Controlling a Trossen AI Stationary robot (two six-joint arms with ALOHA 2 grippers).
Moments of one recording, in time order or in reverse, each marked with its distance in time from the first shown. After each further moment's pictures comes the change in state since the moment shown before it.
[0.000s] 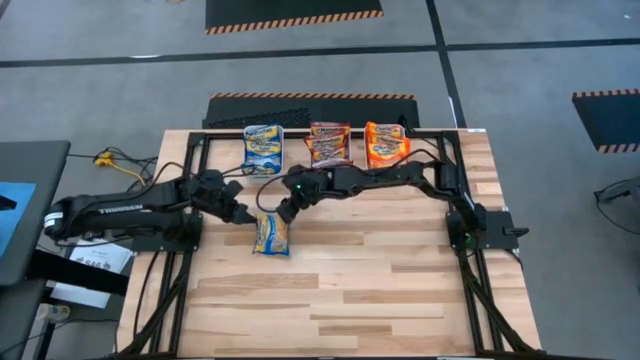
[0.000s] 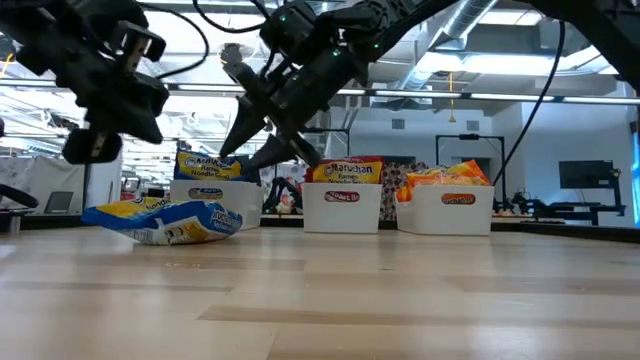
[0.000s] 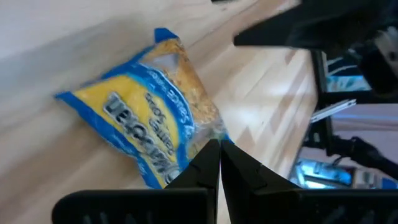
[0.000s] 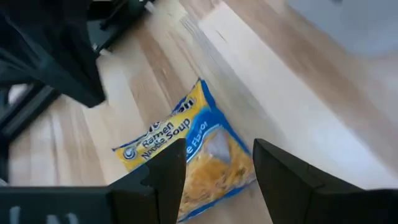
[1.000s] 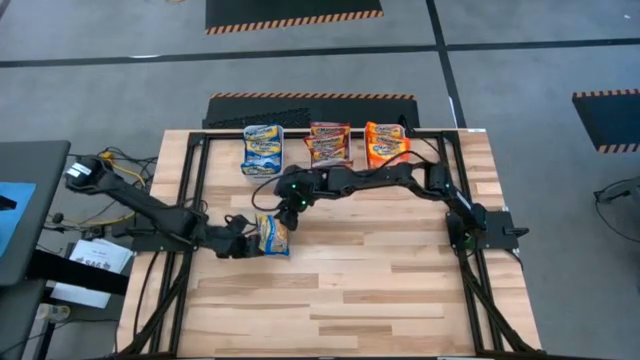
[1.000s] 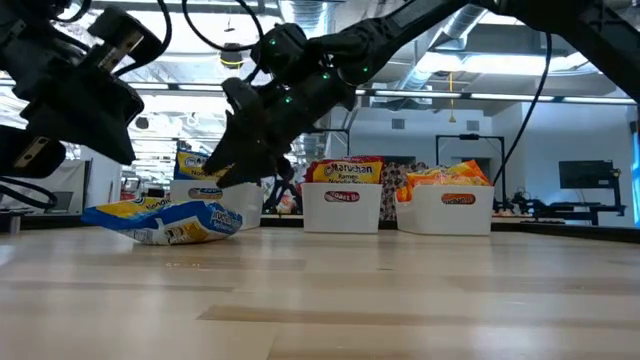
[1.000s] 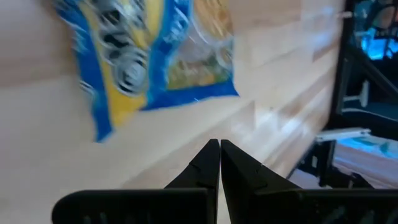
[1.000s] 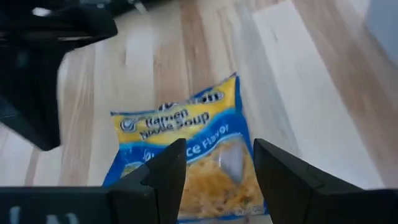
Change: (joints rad) left arm -0.701 0.313 0.000 0.257 -0.582 -0.701; right arm -0.016 0.097 0.043 0.084 -0.159 -0.366
